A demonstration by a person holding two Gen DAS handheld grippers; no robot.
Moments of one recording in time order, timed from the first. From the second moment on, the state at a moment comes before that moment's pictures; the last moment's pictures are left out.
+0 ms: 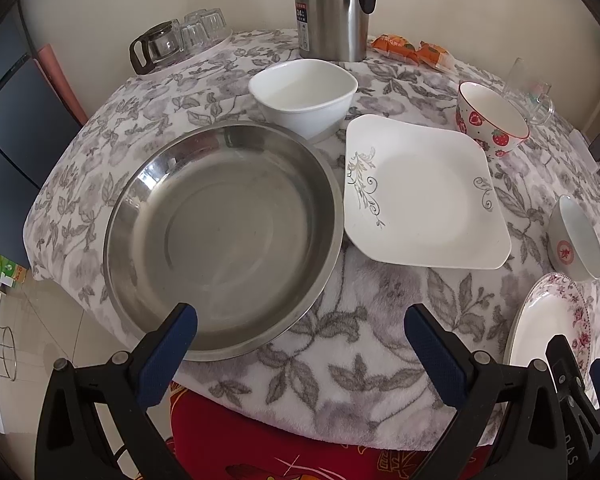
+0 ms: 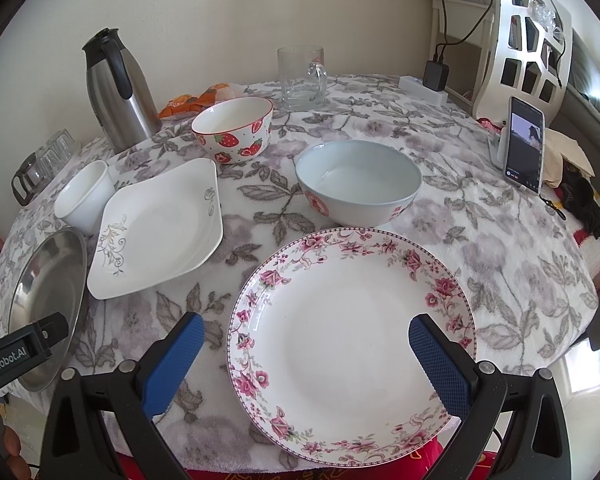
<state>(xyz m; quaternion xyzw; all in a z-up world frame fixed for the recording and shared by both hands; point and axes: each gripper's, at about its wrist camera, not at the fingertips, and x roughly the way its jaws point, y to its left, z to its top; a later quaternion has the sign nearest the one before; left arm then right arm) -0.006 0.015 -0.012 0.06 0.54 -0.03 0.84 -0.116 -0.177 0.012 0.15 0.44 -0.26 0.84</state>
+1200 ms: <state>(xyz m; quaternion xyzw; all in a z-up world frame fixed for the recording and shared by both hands) -0.003 0.017 -0.018 0.06 0.55 -0.03 0.83 -0.116 -0.179 0.010 0.15 0.45 -0.26 0.84</state>
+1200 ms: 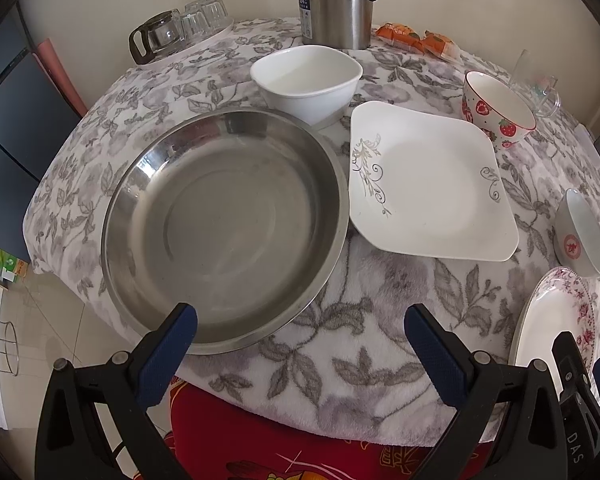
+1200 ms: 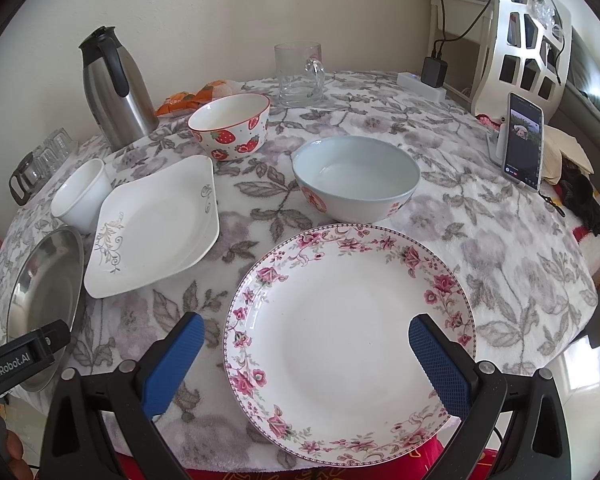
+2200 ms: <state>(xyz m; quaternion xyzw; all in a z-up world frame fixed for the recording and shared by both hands) -0.003 0.018 -0.019 0.06 0.56 -0.03 0.83 -0.111 -0.178 0.013 0.16 0.45 -0.26 0.84</state>
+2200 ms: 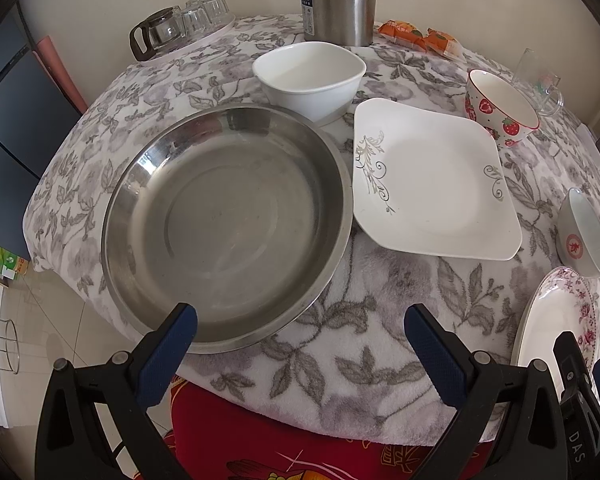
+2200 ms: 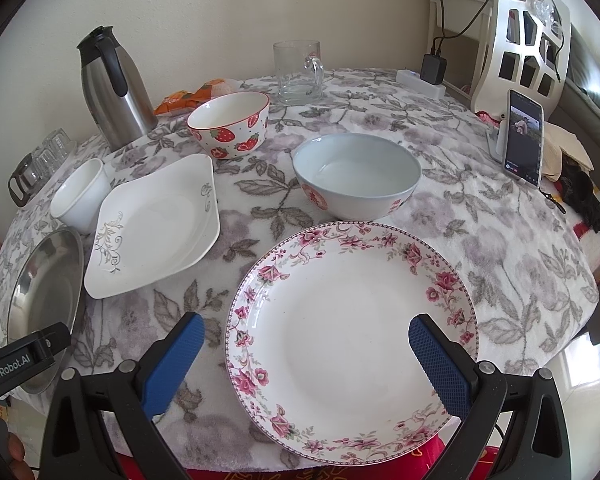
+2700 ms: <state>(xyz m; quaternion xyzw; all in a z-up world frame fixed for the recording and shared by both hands) 0.026 0.131 -0.012 -0.07 0.53 0.08 0.84 -0.078 -0.123 0.015 0.17 0.43 -0.17 0.87</state>
